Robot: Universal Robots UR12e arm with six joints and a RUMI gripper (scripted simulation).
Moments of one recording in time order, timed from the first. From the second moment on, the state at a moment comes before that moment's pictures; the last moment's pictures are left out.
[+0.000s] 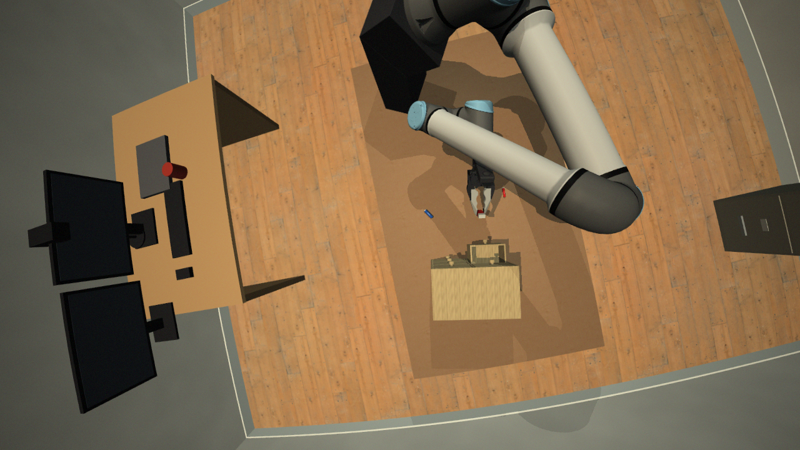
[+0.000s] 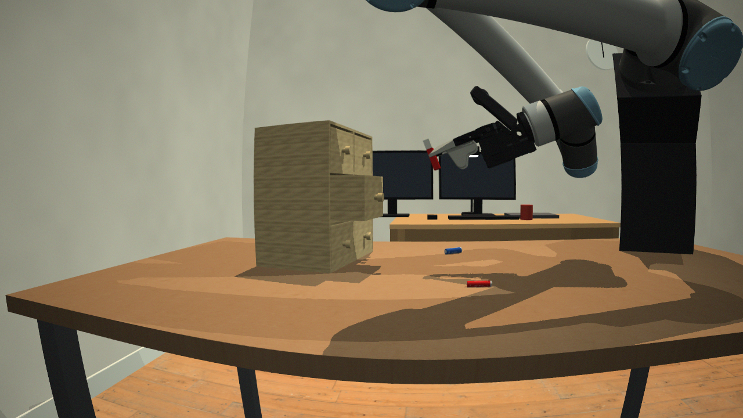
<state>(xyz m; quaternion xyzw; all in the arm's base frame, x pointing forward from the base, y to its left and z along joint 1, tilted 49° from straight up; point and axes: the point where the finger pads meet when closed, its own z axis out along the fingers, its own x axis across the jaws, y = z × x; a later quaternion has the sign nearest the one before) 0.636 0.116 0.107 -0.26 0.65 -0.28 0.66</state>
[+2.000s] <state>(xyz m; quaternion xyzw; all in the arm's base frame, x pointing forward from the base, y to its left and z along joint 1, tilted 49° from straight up) 0.732 0.089 0.135 -0.26 0.65 -0.28 0.66</state>
